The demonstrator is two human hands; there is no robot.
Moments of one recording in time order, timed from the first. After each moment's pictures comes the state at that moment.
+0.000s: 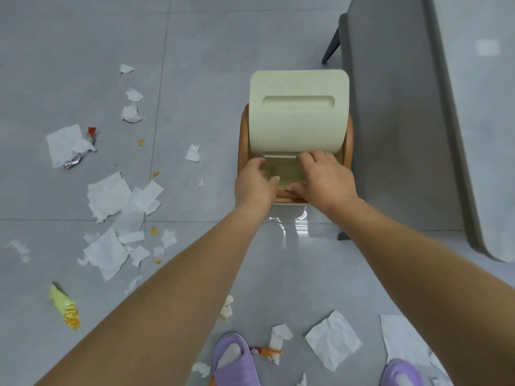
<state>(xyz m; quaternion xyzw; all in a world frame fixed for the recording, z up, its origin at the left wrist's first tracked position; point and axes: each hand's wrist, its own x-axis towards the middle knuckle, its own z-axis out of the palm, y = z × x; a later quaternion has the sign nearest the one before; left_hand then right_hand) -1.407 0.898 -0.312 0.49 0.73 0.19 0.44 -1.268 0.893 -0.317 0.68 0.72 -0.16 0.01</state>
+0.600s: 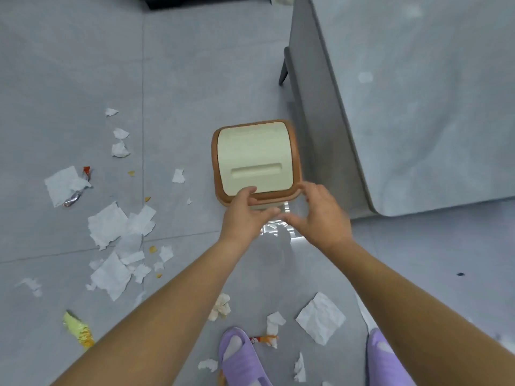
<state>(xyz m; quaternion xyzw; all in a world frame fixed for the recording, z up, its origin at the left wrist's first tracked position) -1.394 0.831 -0.239 0.51 0.65 0.18 0.53 -1.239 0.786 -0.243 0.76 0.55 -0.29 -0.16</state>
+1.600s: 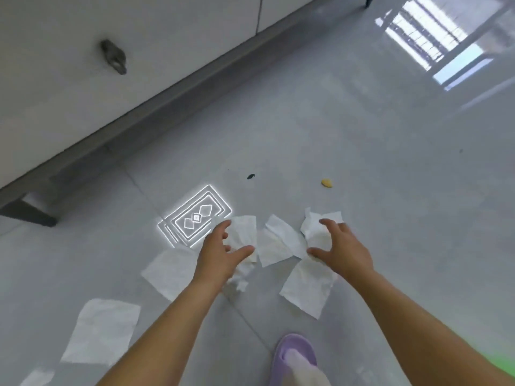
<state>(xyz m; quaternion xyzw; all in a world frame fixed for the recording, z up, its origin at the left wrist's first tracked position) -1.007 0.458 -0.463 0.63 0.48 -0.05 0.61 -0.822 0.264 -0.454 0.93 0.21 -0.30 -0.01</state>
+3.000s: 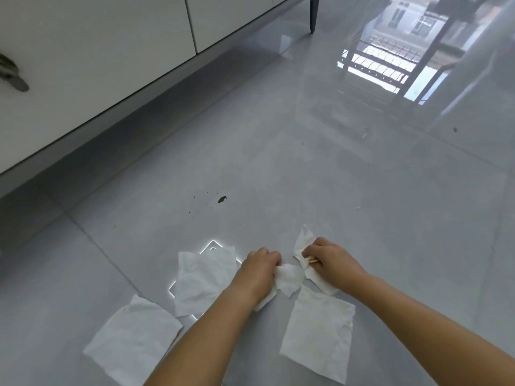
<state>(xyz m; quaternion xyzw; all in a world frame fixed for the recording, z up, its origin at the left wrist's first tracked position) -0.906 0.397 -0.598 0.92 0.15 -0.16 0.31 -0.791 0.234 -0.588 0.89 0.35 -0.26 -0.13</state>
